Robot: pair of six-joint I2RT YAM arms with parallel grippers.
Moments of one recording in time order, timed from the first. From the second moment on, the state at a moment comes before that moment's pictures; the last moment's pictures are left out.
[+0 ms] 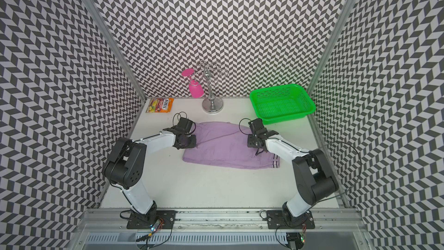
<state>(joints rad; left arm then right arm) -0.36 1.78 1.04 -0.39 -0.08 -0.39 0.41 1.61 0.96 -0.43 0.16 0.45</state>
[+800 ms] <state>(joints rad) -0.33 1.64 0.87 -0.26 -0.07 -0.49 0.31 1.14 0.60 -0.33 0.10 0.56</state>
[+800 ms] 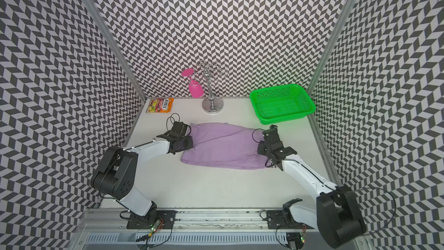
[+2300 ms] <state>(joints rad) 0.05 1.10 0.45 -0.11 0.10 -0.76 0.61 1.94 1.20 -0.29 0.08 0.43</state>
